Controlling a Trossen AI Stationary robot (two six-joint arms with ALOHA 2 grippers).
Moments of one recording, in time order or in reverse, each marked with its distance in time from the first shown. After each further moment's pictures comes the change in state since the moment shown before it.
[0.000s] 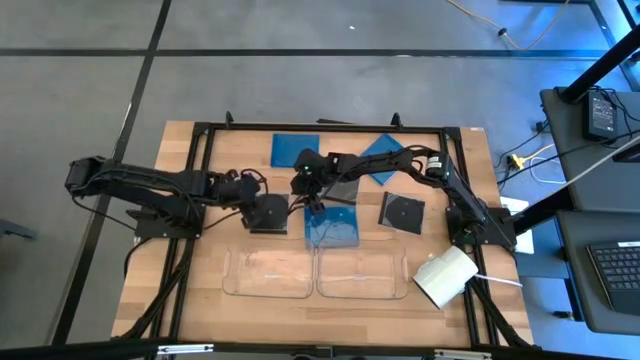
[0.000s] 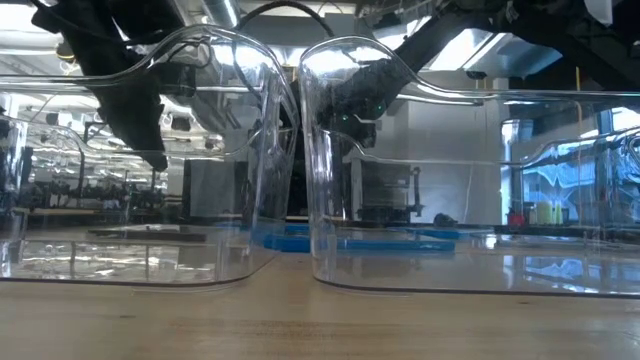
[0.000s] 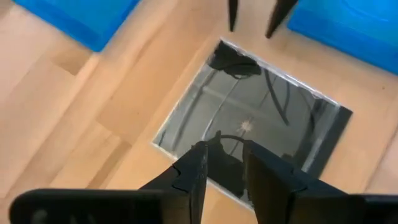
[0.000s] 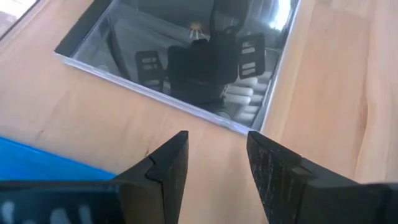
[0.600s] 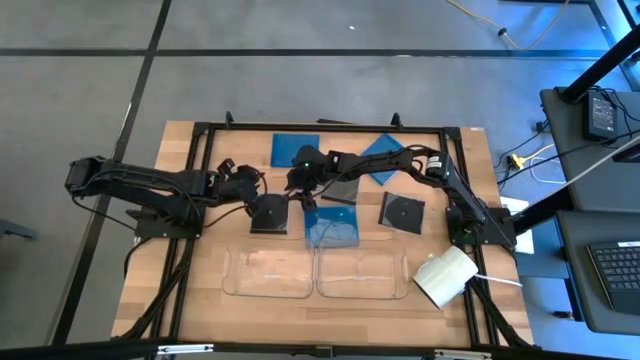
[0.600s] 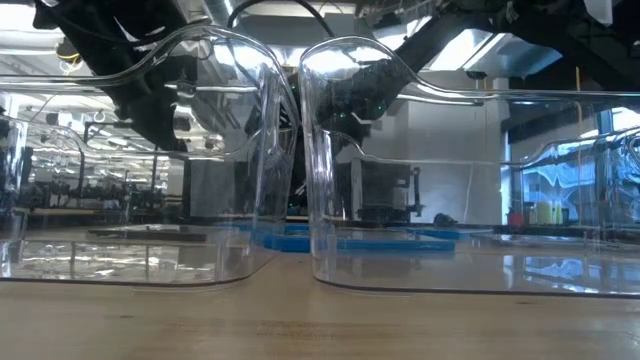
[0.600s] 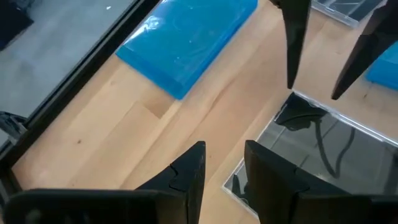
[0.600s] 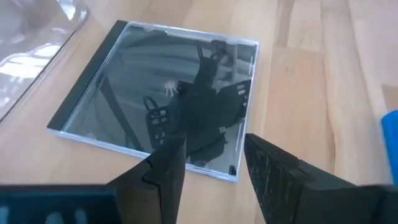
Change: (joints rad) left arm 0.001 0.000 0.000 0.035 -0.282 0.048; right arm -0.004 0.000 0.000 0.140 -0.027 0.202
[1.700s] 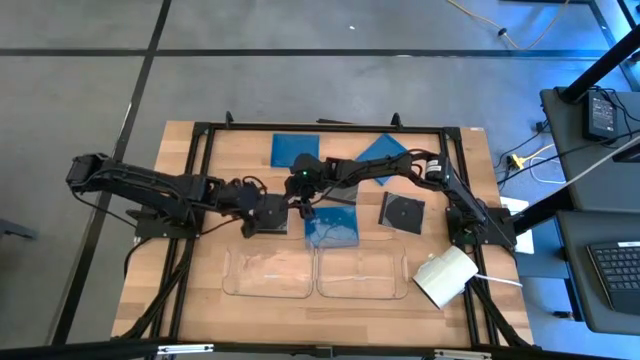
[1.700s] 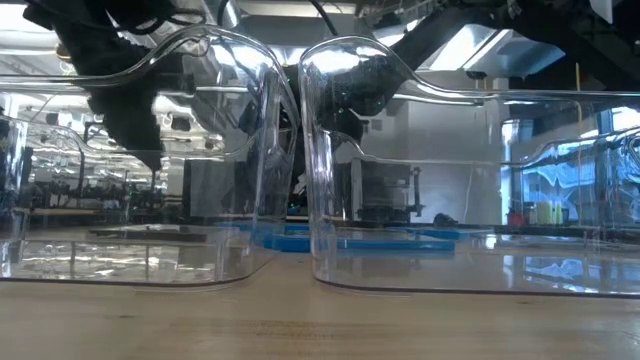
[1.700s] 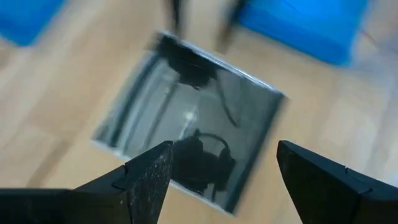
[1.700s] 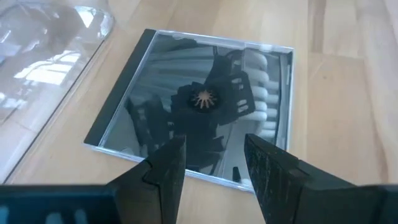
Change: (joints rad) left arm -0.093 0.002 0.000 -0.002 0.344 -0.163; right arm 0.049 0.000 0.000 -0.001 0.008 0.056
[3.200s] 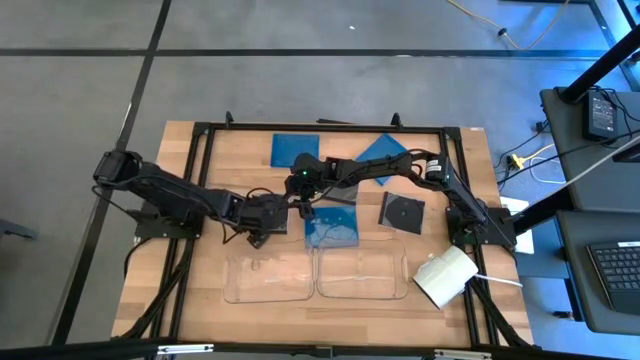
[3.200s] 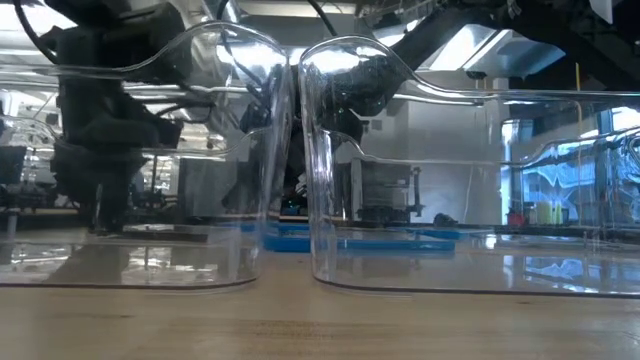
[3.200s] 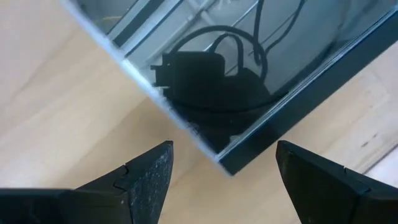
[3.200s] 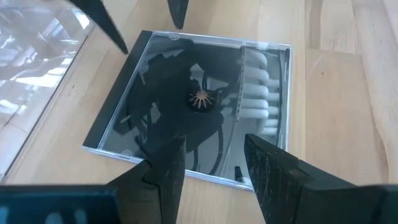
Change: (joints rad) left arm -0.085 0.354 0.008 -0.019 0.143 -0.415; right arm 0.000 0.000 0.000 0.000 0.001 0.028
